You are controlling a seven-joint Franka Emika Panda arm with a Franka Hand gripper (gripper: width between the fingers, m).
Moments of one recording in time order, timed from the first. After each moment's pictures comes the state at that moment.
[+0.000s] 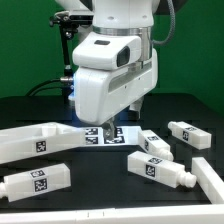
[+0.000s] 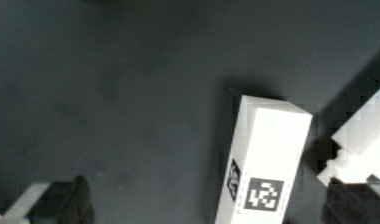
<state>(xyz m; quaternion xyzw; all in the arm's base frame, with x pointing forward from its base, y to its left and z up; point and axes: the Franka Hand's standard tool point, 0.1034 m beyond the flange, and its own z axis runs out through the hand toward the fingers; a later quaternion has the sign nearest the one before) 0.531 0.013 0.092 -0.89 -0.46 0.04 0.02</state>
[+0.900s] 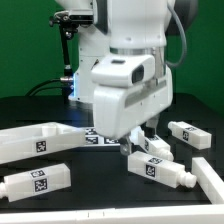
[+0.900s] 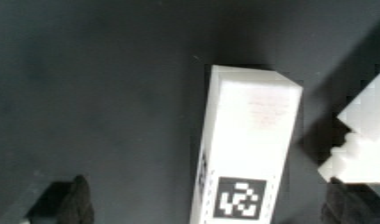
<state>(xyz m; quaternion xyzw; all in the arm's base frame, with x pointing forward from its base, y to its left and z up) 0.519 0.050 0.043 -0.90 -0.43 -0.01 0.01</state>
